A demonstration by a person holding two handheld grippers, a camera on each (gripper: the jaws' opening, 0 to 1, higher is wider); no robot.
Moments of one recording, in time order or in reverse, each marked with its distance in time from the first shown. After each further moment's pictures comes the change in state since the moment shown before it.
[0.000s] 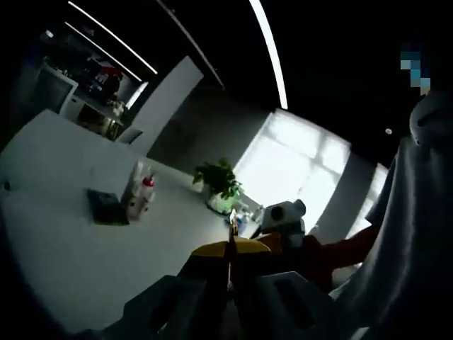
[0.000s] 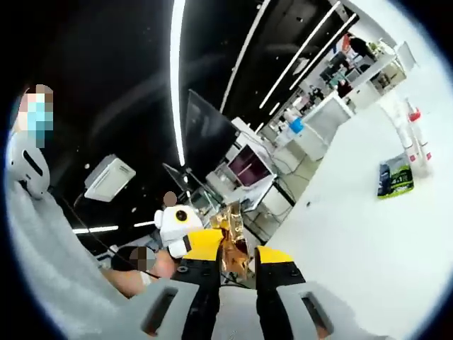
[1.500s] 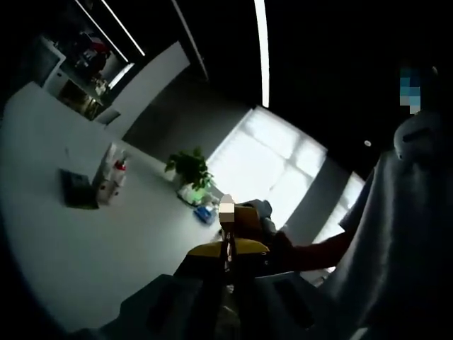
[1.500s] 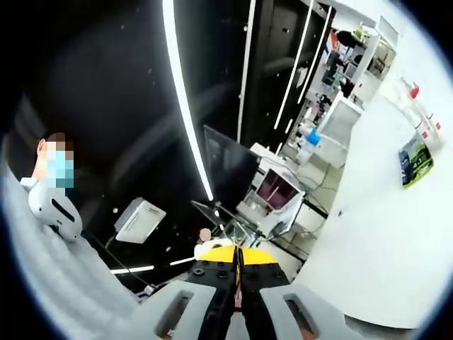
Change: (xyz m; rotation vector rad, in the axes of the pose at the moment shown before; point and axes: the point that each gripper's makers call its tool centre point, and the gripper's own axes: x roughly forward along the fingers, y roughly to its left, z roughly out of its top) left arm 0.001 -0.024 -0.007 -0.097 0.035 -0.155; right arm -0.009 0.019 0.029 0.227 -0.208 0.166
